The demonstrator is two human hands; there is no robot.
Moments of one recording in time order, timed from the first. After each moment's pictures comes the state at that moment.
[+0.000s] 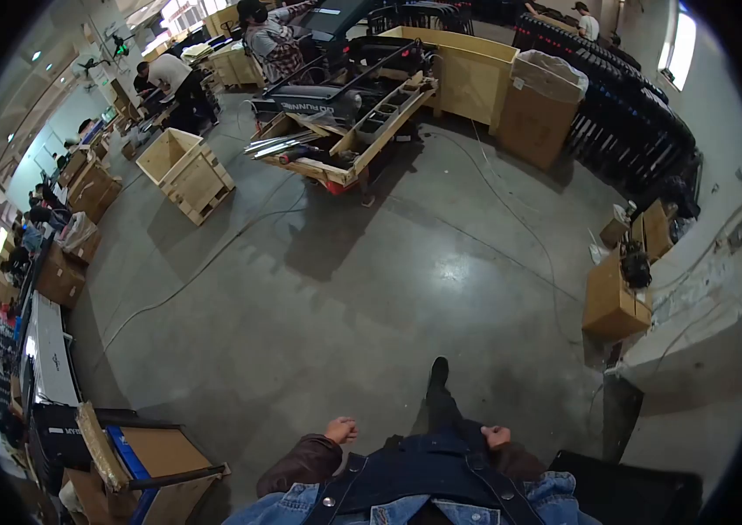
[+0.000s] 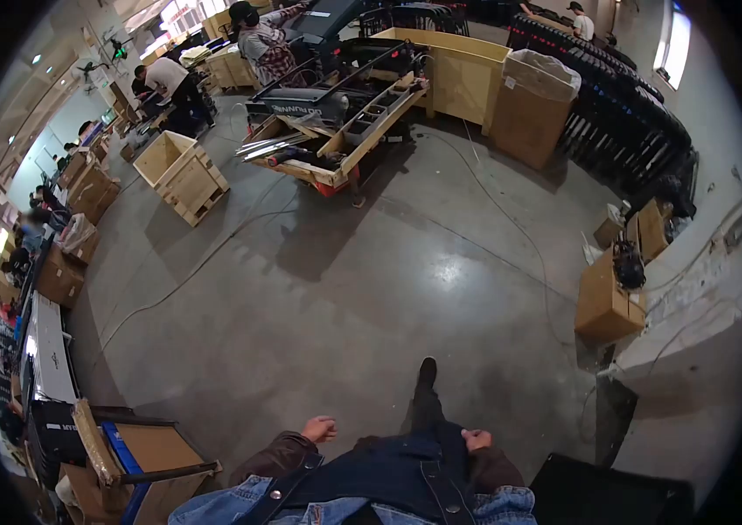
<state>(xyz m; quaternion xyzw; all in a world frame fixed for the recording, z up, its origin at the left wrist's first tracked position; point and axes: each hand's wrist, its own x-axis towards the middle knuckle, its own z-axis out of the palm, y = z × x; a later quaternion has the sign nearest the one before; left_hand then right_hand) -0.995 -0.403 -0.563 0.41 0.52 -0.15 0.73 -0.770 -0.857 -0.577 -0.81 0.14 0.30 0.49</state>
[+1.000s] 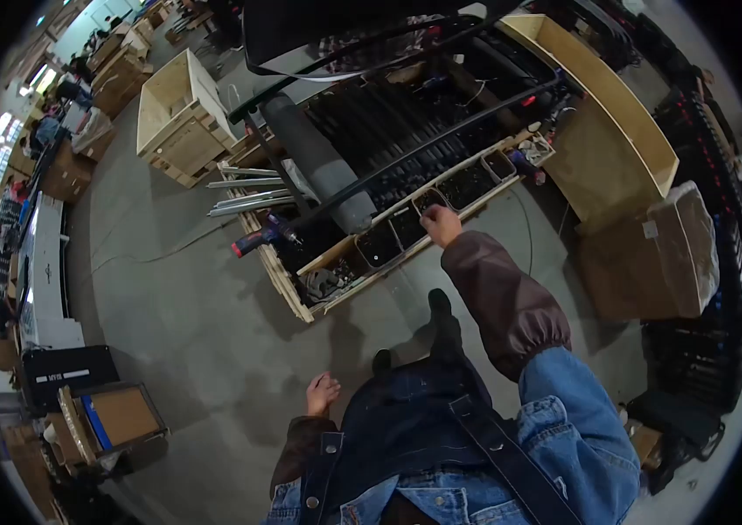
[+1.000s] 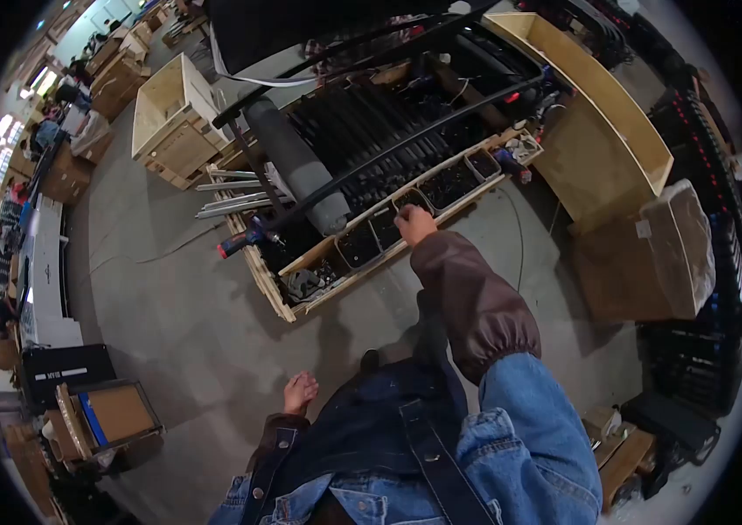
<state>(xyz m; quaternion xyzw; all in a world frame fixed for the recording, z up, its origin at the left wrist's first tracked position) -0.195 -0.052 -0.490 0.18 0.62 0.26 0.71 0.314 0.143 -0.392 -0.77 -0.48 0.25 0.33</state>
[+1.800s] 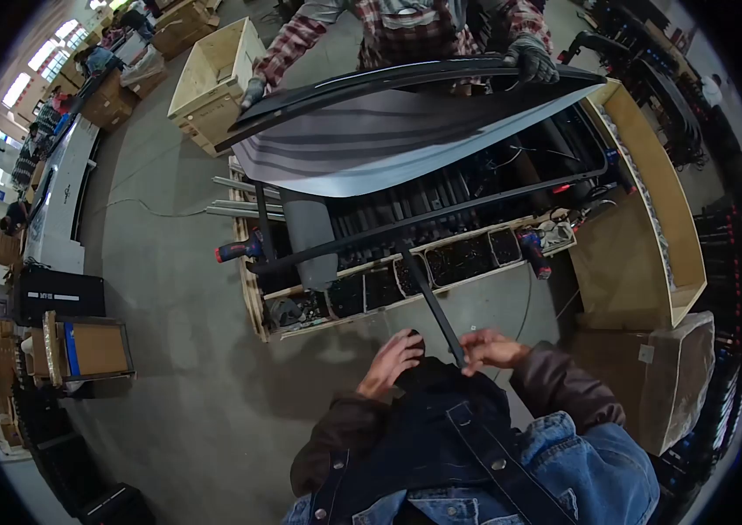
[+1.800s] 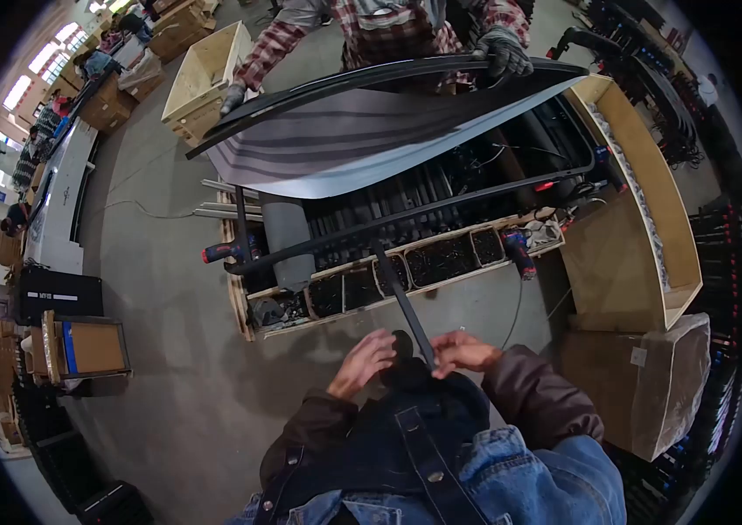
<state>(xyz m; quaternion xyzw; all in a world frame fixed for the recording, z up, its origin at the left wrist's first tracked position) 0.226 0.063 -0.375 0.14 0.36 0.32 0.86 0.518 0.064 -0.295 -0.48 -0.24 0.83 0.16</state>
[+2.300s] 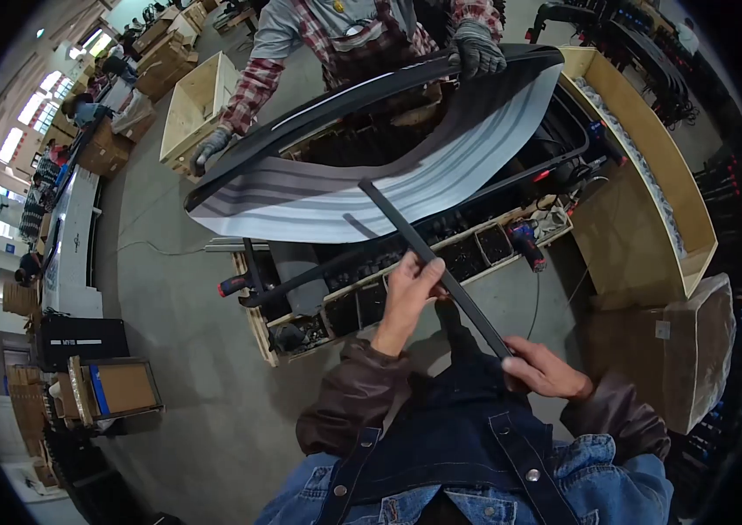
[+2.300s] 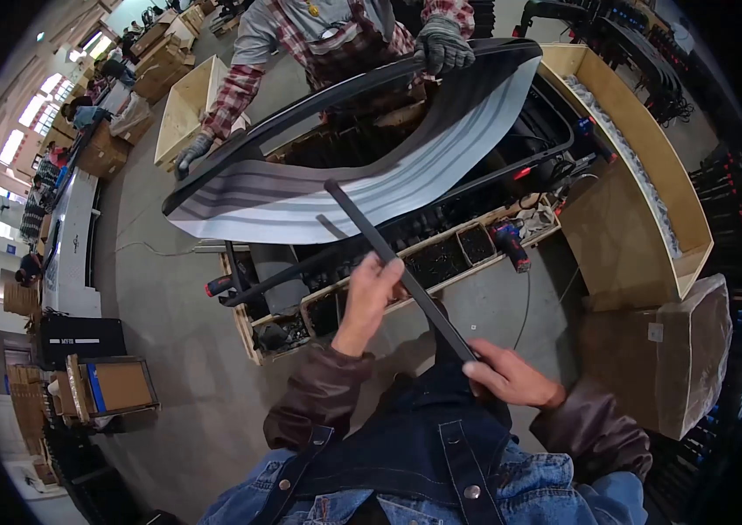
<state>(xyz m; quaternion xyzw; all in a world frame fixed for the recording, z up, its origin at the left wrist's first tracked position) 0.353 0.199 -0.224 0.41 0.34 0.39 0.75 0.578 0.024 -0.145 -0.54 -0.47 0.67 0.22</state>
